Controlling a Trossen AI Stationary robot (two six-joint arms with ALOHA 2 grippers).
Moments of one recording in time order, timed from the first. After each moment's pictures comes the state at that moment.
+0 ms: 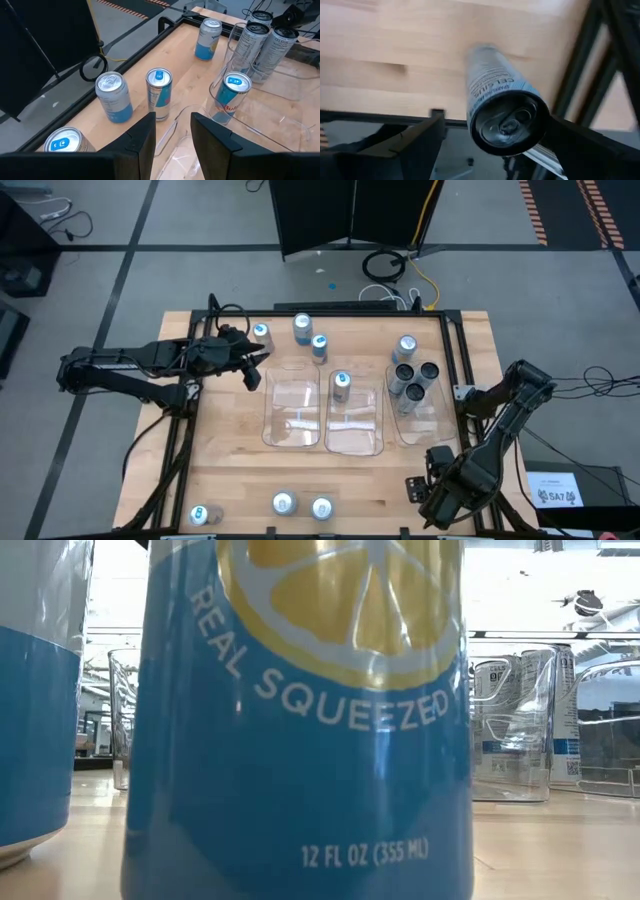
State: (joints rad) left arm 0.03 0.95 0.97 -0.58 -0.44 -0.30; right arm 0.89 1.67 1.51 -1.35 -0.14 2.36
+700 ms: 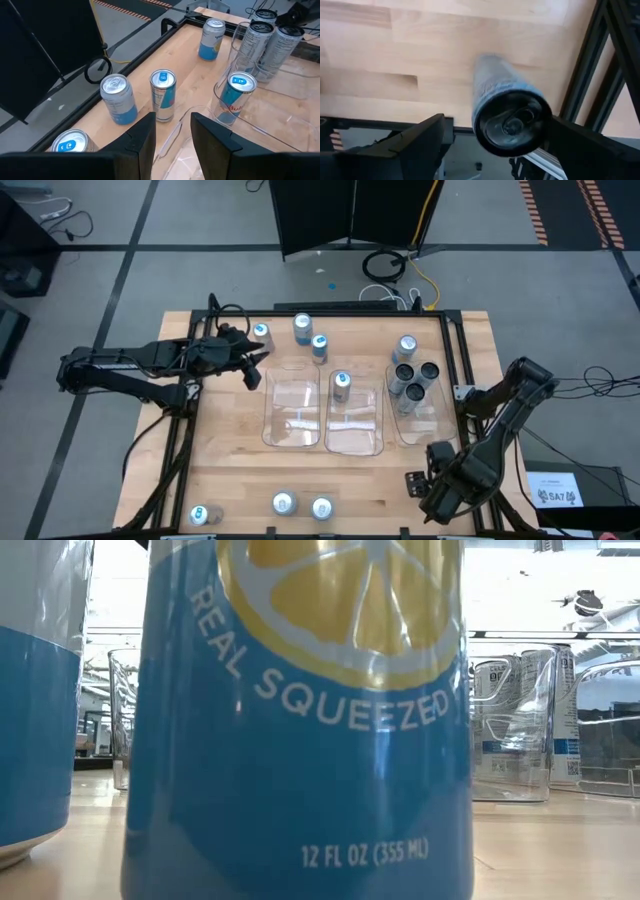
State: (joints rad) left arm 0.03 0.95 0.97 -0.58 -0.46 -0.27; right arm 0.88 1.62 1.49 -1.36 -0.10 2.37
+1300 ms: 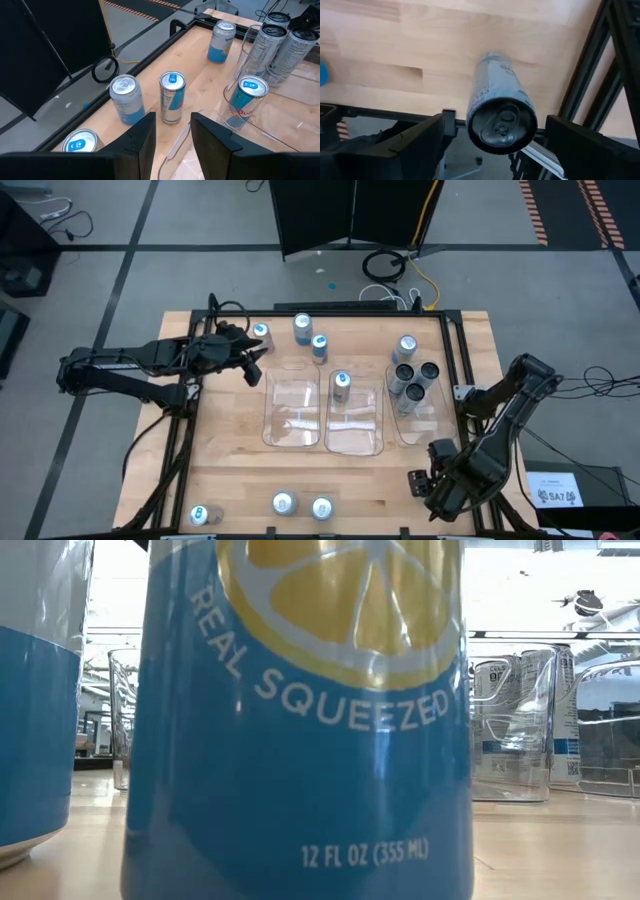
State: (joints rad) left arm 0.05 0.95 0.97 -0.58 -0.48 -0.27; right arm 0.88 1.59 1.49 -1.36 -0.10 2.34
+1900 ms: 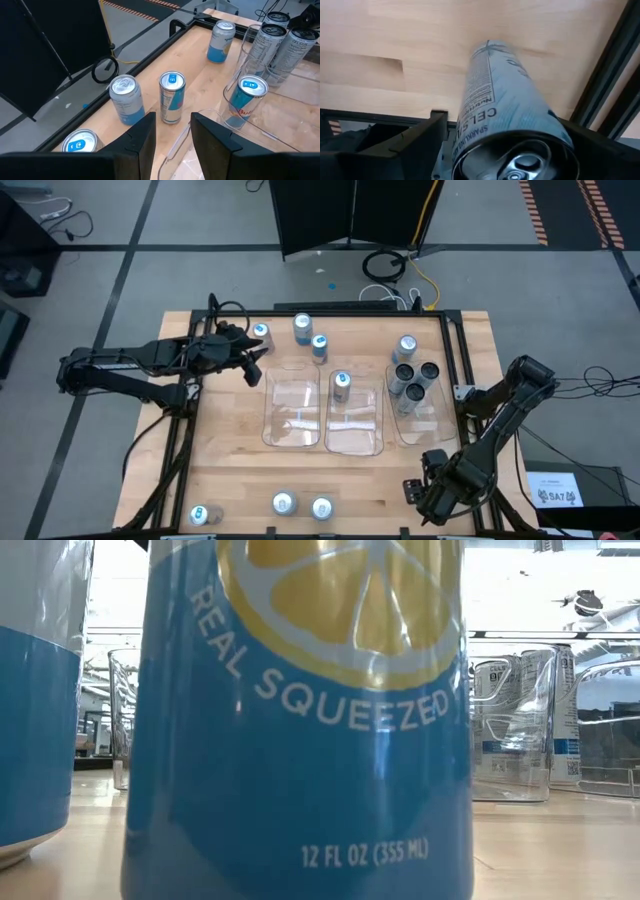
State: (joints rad) left arm 0.05 0.95 0.97 -0.58 -0.48 -0.27; right arm 0.89 1.60 1.29 -1.10 -0.16 2.36
